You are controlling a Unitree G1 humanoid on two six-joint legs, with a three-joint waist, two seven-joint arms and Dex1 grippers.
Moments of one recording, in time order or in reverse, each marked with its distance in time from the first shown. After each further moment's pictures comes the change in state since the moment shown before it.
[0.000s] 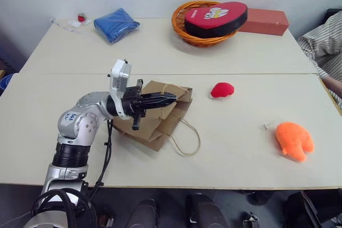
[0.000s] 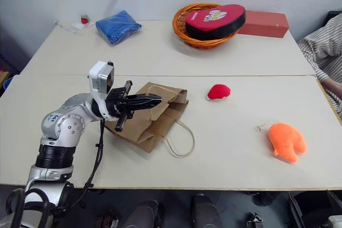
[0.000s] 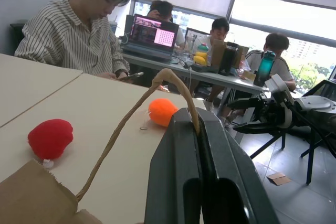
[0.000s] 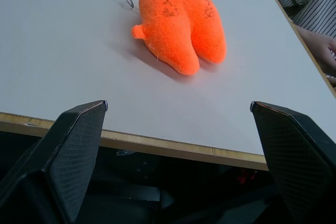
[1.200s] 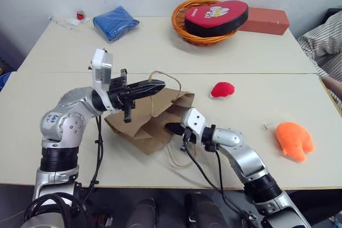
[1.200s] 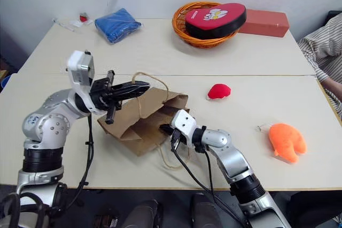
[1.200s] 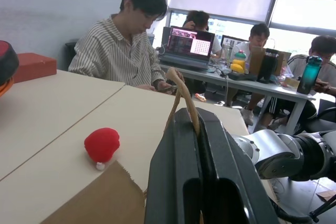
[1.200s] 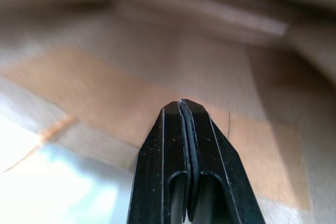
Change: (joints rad) left arm 0.029 0.036 0.100 -0.094 -0.022 0.002 0.119; right arm -1.244 -0.172 0.972 0.269 -0.214 0.582 0.099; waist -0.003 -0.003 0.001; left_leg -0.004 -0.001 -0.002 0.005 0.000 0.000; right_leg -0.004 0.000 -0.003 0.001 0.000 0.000
